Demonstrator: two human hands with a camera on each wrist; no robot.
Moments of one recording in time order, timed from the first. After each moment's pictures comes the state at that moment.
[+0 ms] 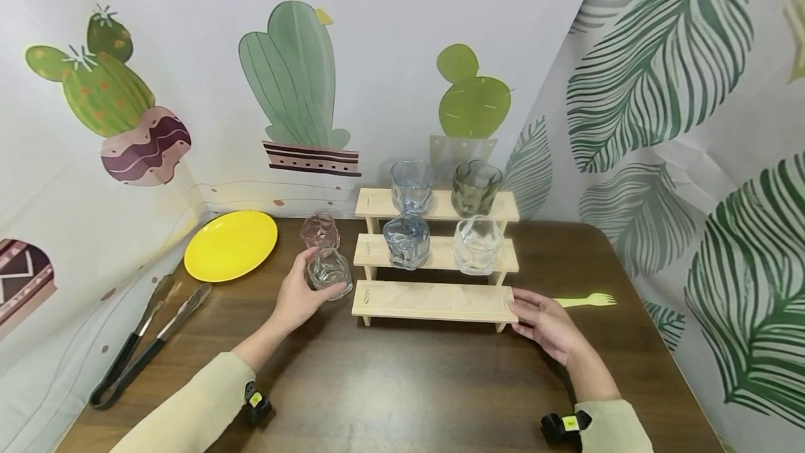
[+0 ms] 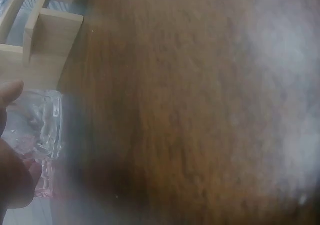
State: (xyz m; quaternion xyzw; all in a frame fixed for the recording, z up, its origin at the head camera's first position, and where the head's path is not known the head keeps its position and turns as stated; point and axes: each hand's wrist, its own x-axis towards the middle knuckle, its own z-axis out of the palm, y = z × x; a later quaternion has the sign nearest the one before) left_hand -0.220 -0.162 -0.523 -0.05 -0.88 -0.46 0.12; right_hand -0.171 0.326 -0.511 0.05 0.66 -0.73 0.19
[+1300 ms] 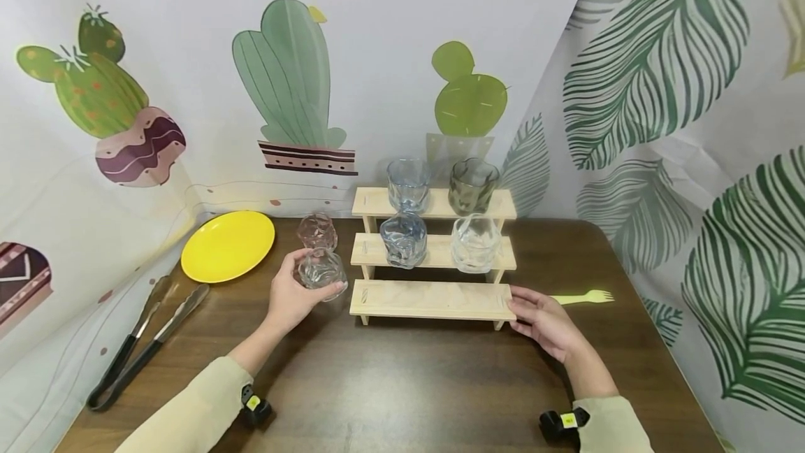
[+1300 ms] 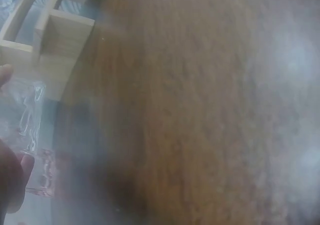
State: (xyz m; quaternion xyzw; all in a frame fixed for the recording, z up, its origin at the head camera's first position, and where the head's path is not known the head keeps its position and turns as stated) left_hand -0.216 -0.160 -0.519 0.00 -0.85 -0.50 0.16; right_hand -0.171 0.328 -0.512 0.05 0.66 -0.73 0.19
